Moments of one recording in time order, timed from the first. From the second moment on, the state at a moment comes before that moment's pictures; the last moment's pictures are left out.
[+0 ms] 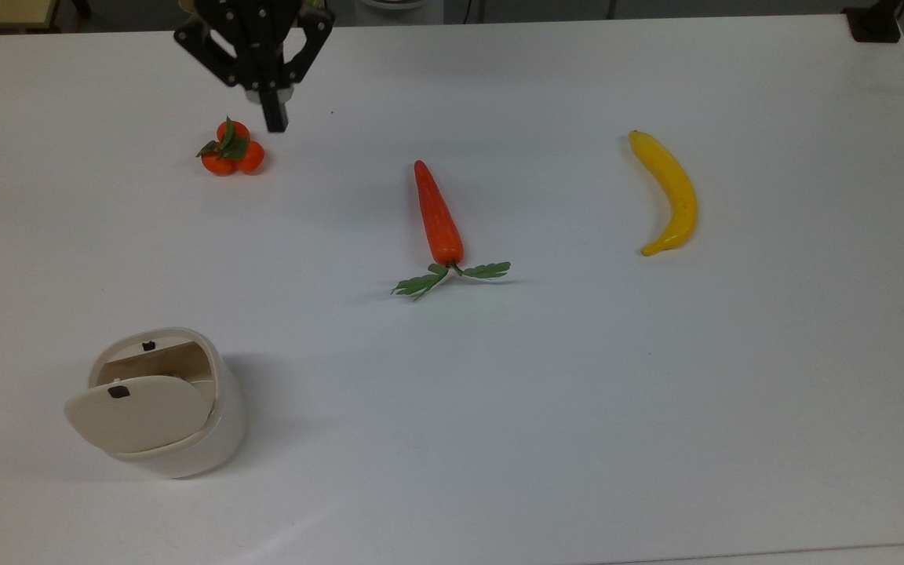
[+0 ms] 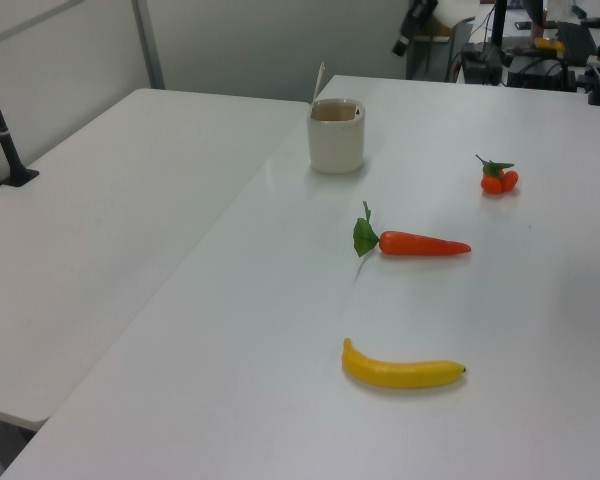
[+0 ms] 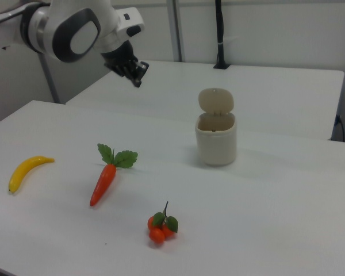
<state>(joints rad) -0.02 0.09 -0.03 -1.63 0.16 2.23 -0.17</state>
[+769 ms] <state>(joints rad) -0.05 0.30 -0.04 -1.52 0.16 2.61 -0.07</state>
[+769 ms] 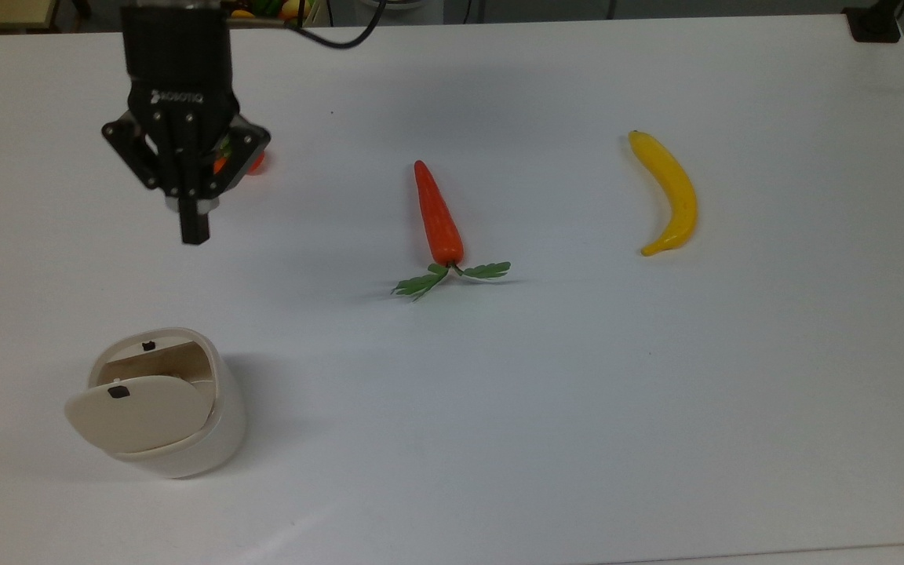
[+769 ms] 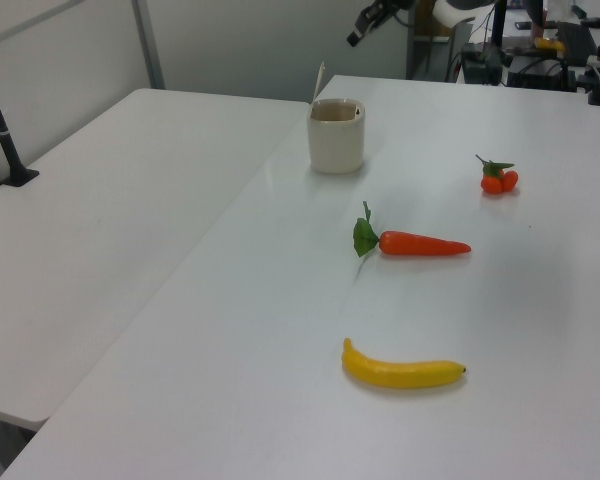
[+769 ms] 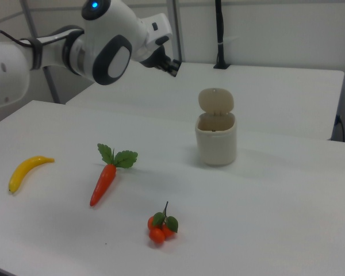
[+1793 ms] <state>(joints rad) -0.06 0.60 -0.04 -1.35 0.16 3.00 -0.05</state>
